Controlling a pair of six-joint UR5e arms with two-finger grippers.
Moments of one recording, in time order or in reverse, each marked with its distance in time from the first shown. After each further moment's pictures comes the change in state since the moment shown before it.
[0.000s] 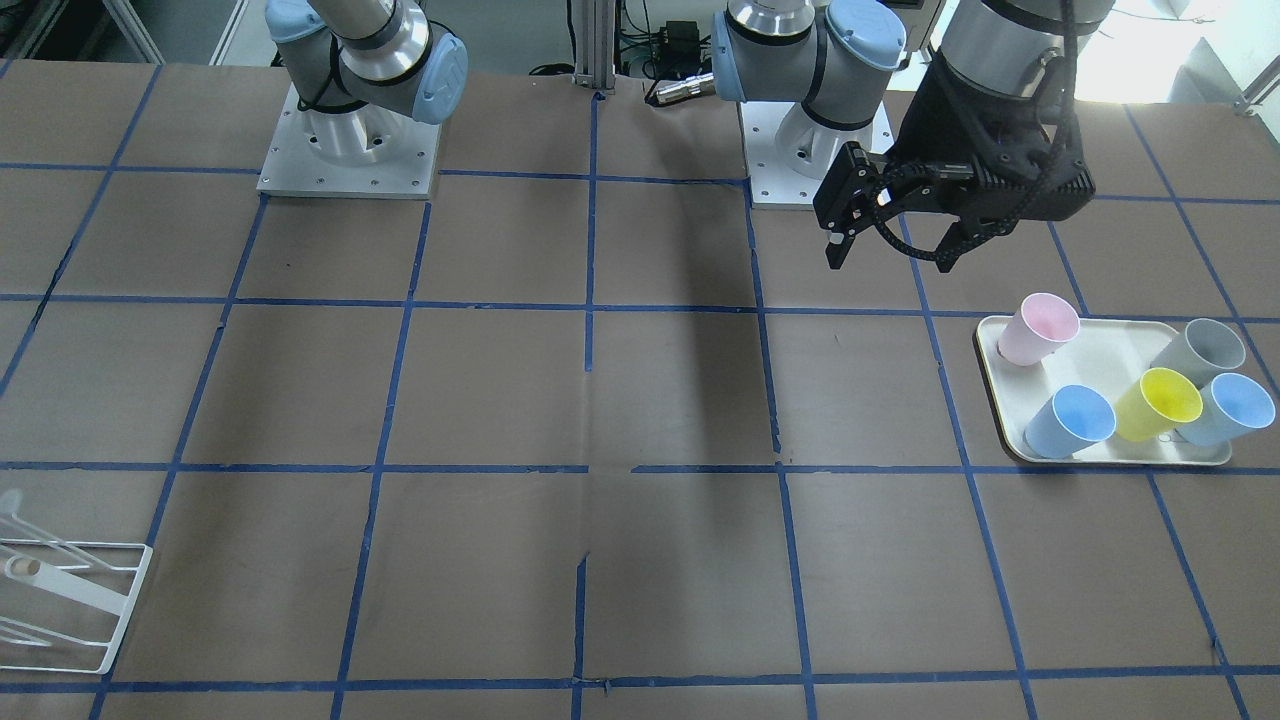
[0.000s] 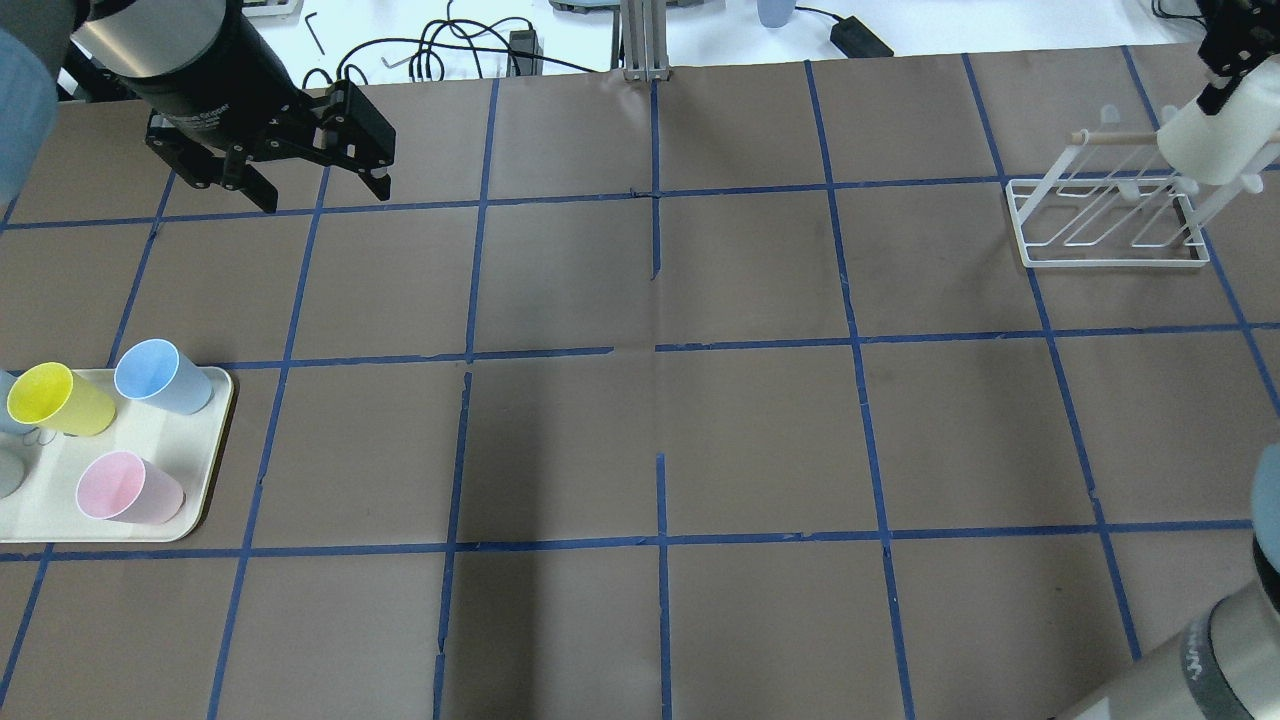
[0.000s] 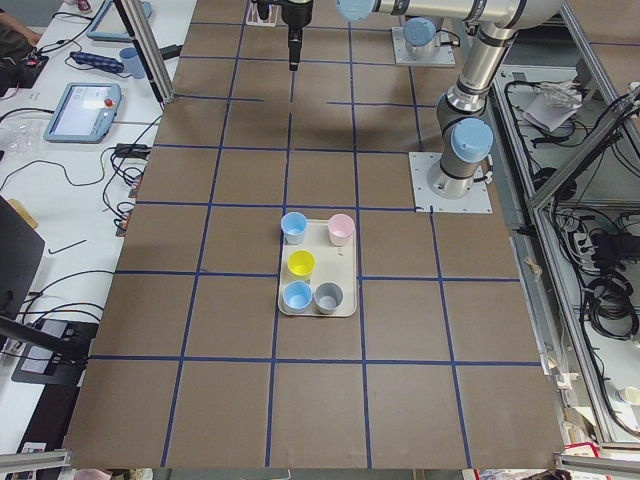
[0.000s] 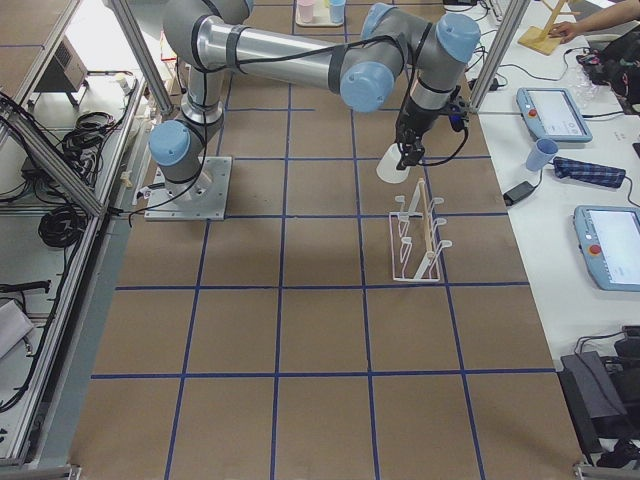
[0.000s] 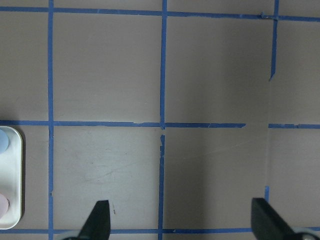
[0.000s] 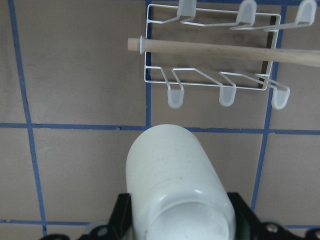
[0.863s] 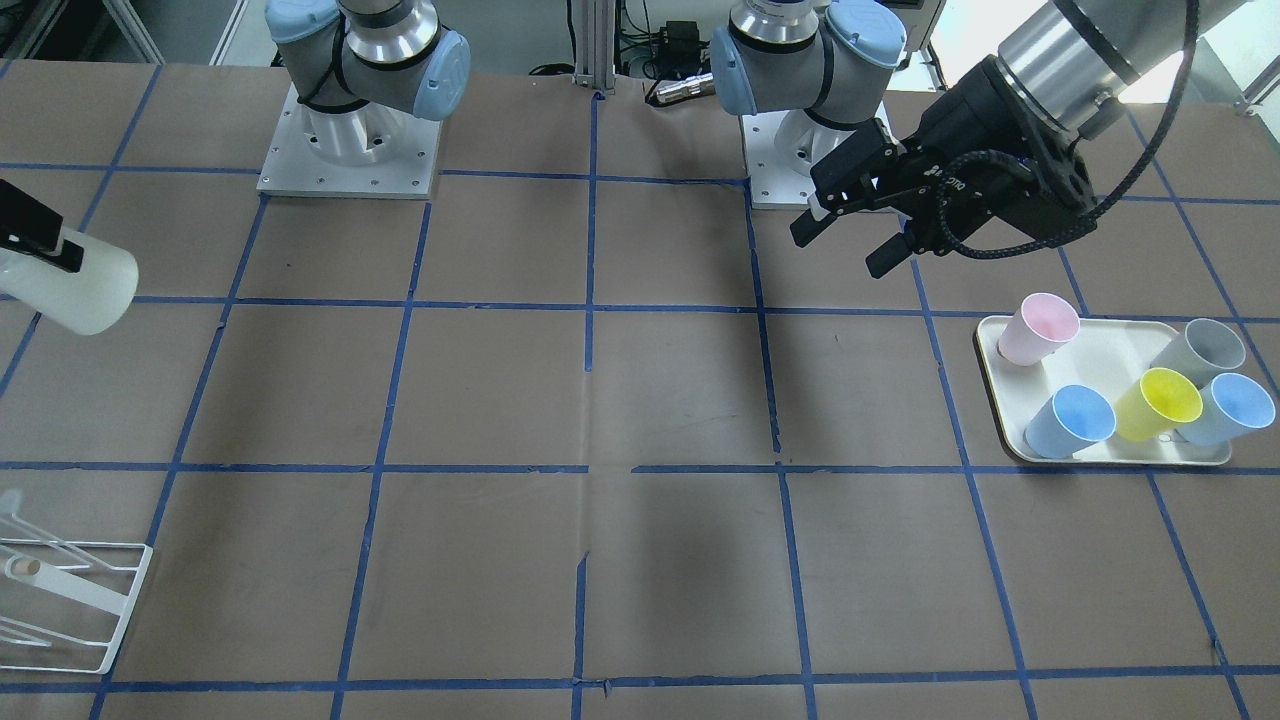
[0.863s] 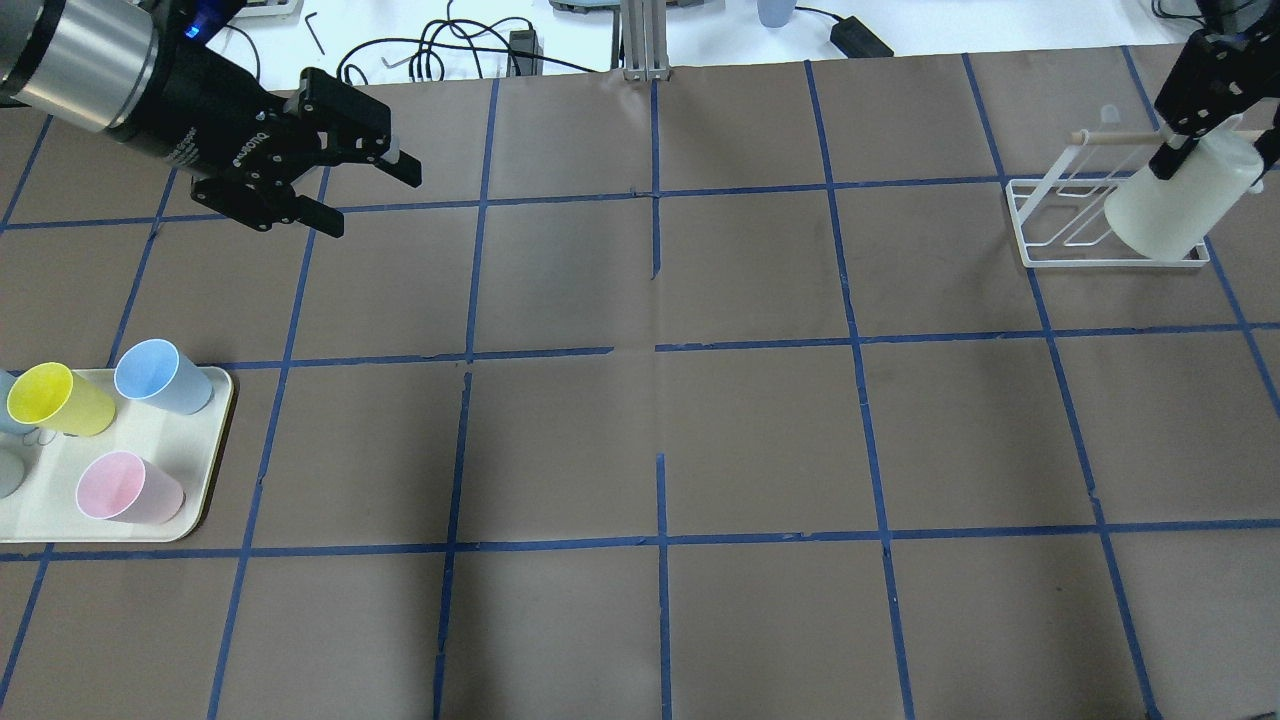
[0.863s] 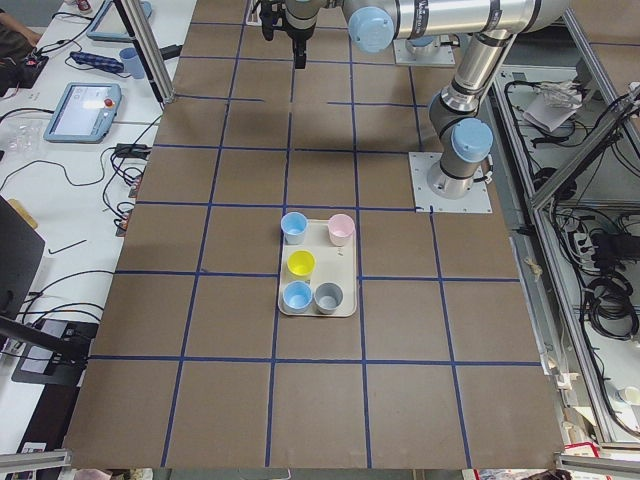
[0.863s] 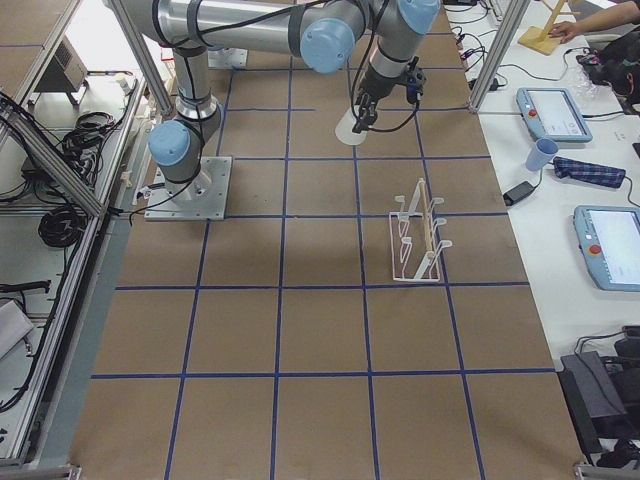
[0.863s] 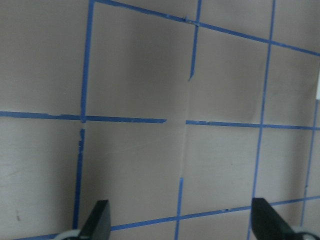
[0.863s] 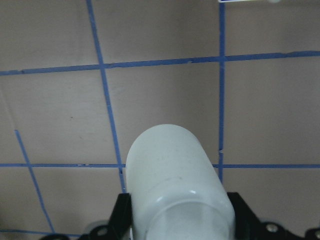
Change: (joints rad) left arm 0.188 0.057 -0.147 -0.028 -0.532 0.101; right arm 0.039 -0.201 0.214 0.127 0.153 0.117
